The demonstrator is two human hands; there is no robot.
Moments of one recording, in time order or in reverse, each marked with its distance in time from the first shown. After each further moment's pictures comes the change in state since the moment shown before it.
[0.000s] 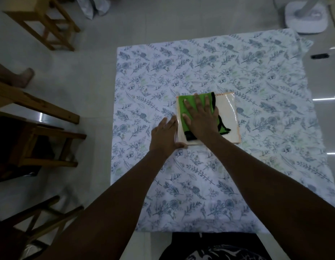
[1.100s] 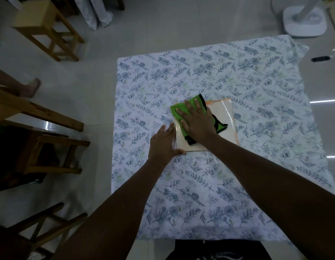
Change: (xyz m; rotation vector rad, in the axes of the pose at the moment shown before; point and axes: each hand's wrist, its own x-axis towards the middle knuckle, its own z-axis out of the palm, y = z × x) left_hand -0.001 0.003 0.000 -0.013 0.008 -0.017; right_hand 0.018 0.007 -0.004 -0.017 0.010 -0.180
